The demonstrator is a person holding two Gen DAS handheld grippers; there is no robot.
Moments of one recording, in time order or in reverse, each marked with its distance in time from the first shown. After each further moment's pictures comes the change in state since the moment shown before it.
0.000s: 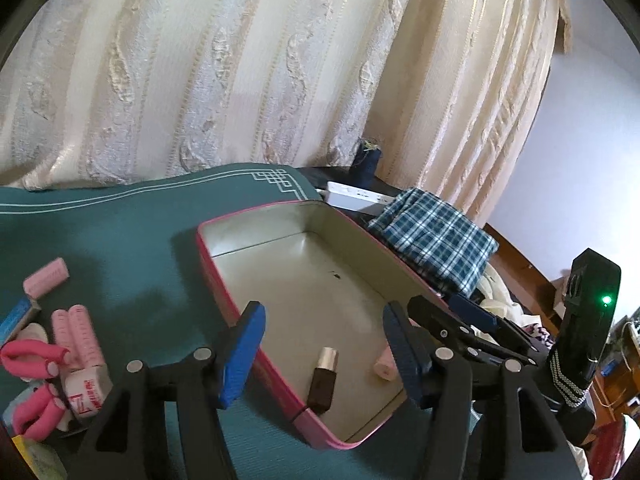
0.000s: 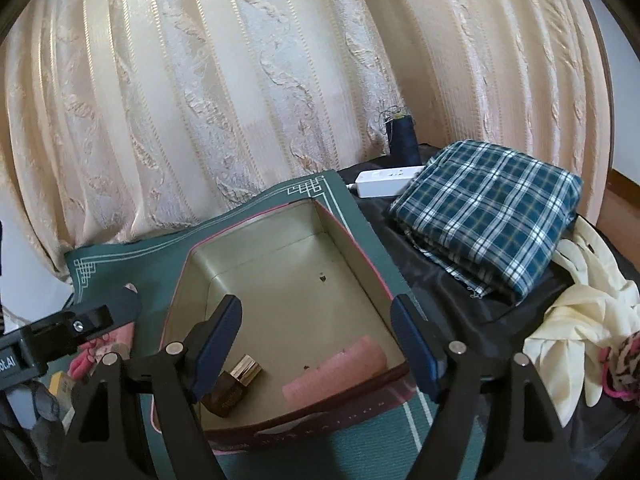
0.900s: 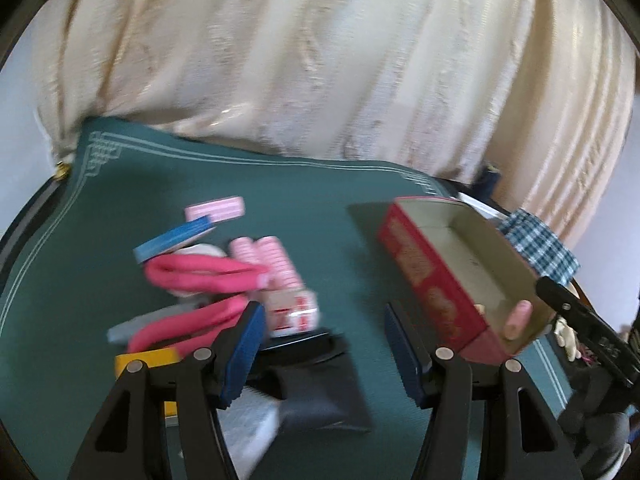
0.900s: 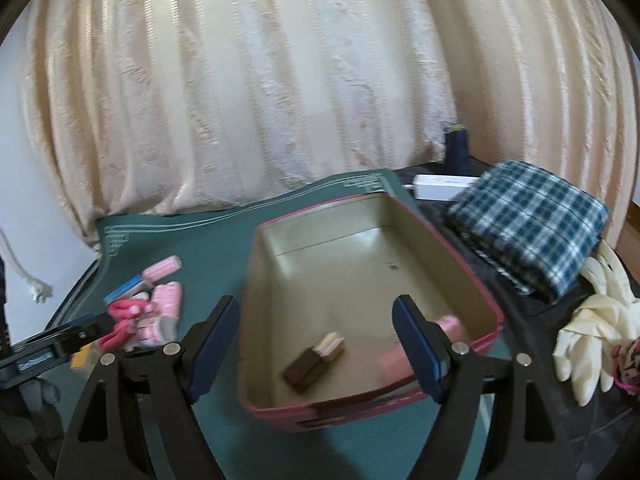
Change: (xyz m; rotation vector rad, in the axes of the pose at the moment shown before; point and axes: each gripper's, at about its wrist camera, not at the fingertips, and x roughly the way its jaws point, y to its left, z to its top) left arm -0.092 0.117 -0.062 -0.203 -0.047 0.310; right arm -0.023 0.071 -0.012 -0.124 0.023 0.090
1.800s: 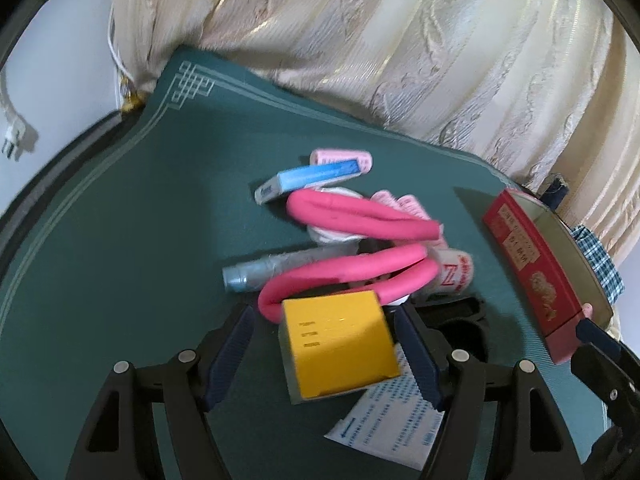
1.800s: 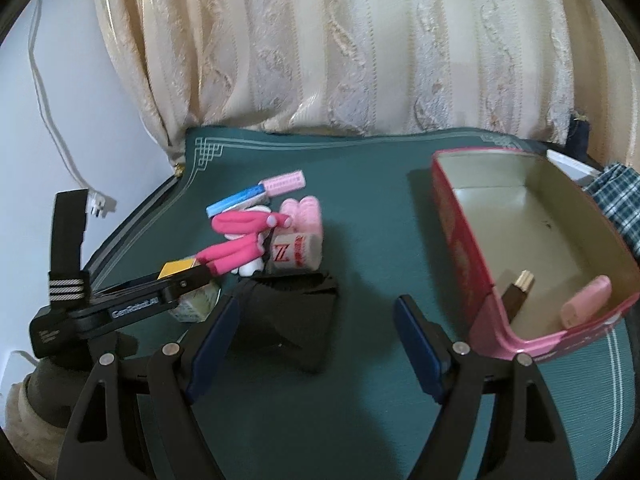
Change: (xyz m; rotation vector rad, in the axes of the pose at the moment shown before) left arm 0.014 0.100 -0.036 -0.160 0.083 0.121; right arm 0.025 0.126 -0.049 -0.172 0.208 0.223
